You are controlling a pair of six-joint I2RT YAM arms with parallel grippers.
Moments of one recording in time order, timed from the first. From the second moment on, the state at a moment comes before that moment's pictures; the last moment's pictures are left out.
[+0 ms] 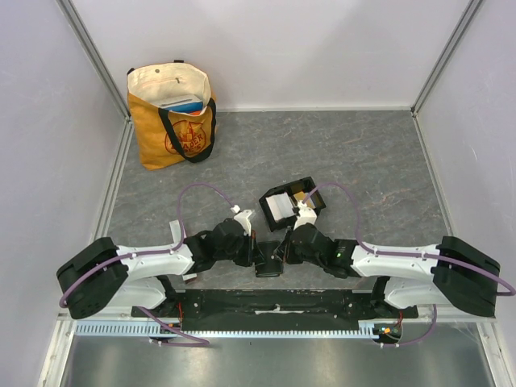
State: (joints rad) left arm -0.97 1.25 0.38 0.17 0.14 -0.79; right arm 1.11 1.25 0.47 0.08 0.22 0.96
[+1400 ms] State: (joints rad) left arm -1.00 1.29 0.38 0.21 0.17 -0.76; right arm 1.11 1.25 0.41 0.12 0.21 0.99
